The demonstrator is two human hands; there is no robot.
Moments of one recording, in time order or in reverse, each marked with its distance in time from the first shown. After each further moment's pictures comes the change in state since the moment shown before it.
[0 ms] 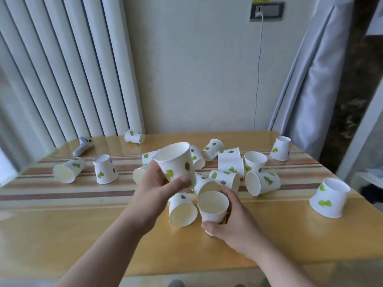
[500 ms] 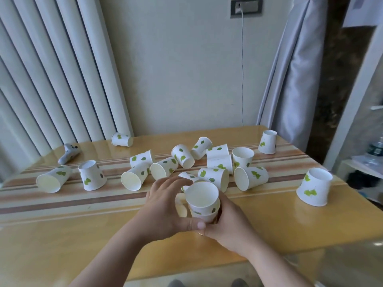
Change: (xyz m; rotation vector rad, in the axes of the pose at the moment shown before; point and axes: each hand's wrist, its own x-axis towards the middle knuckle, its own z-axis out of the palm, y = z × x) left_hand 0.001 -0.032 0.016 0.893 -0.291 0.152; right_hand -0.006 0.002 -0.001 -0.013 0.041 -0.006
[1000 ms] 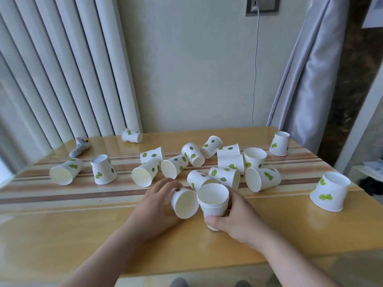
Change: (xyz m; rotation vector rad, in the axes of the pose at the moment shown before) left_hand -0.009 -0.075 0.013 0.063 0.165 -0.027; right_hand 0.014 -0.007 -0.002 0.046 -0.049 0.053
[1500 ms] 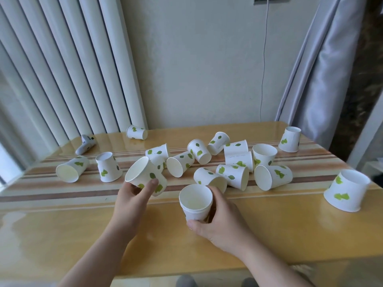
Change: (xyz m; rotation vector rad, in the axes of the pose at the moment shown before) left_hand -0.006 -0.018 -0.027 -0.799 0.388 -0.476; right_hand 0.005 -0.011 0.050 -0.076 0.010 -0.092
